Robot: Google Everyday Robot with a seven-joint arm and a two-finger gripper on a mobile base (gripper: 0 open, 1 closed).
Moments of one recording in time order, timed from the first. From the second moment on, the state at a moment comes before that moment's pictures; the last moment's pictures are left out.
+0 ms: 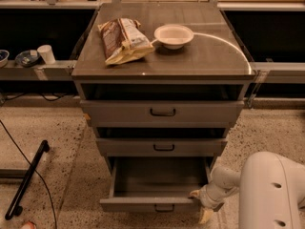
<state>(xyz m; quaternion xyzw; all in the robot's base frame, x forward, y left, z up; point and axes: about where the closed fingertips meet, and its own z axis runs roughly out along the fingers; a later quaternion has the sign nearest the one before) 0.458 -0.221 0.182 -0.75 0.63 0.18 0.11</state>
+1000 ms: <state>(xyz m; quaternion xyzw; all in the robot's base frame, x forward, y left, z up) 0.383 -0.250 0.193 -0.72 0.66 0.21 0.08</state>
